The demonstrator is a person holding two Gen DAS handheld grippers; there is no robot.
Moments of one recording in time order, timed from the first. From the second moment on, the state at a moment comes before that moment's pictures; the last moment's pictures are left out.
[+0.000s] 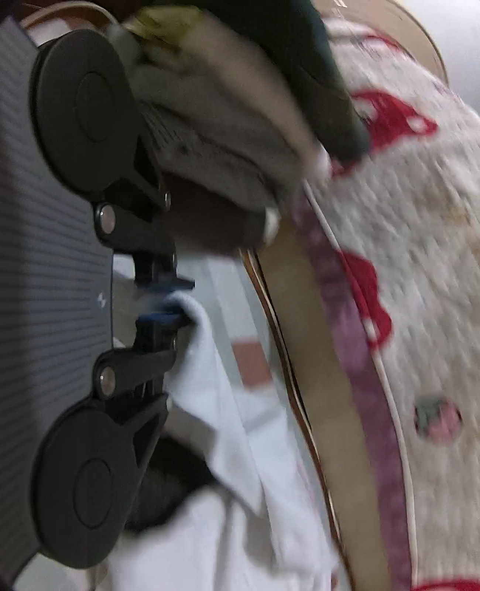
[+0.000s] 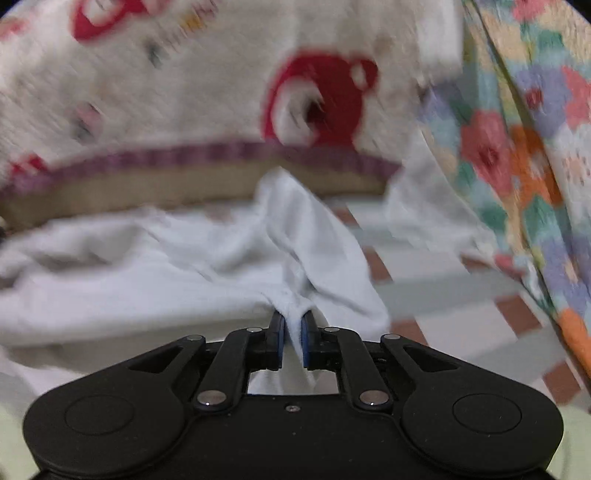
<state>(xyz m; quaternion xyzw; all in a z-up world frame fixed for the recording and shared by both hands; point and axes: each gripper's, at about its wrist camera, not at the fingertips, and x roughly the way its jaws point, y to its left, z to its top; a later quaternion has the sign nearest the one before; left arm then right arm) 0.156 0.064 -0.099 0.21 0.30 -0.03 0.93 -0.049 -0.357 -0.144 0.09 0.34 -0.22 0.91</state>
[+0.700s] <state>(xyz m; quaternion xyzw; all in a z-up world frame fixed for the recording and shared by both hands) 0.087 -0.001 -0.125 0.20 0.34 -0.30 0.87 -0.080 -0.368 -0.146 0.30 0.32 -0.13 0.89</state>
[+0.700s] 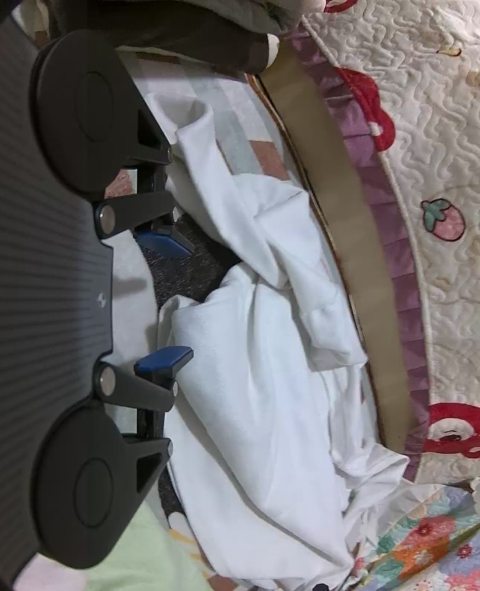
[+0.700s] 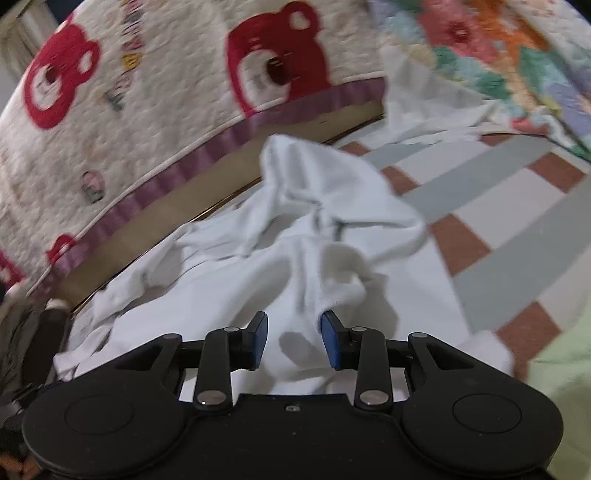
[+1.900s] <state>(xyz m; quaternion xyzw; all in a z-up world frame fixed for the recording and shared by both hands) 0.094 -0.046 -0.119 0.24 0.29 -0.34 0.86 -0.068 -0.383 -0.174 0.46 0.27 0.06 0.84</state>
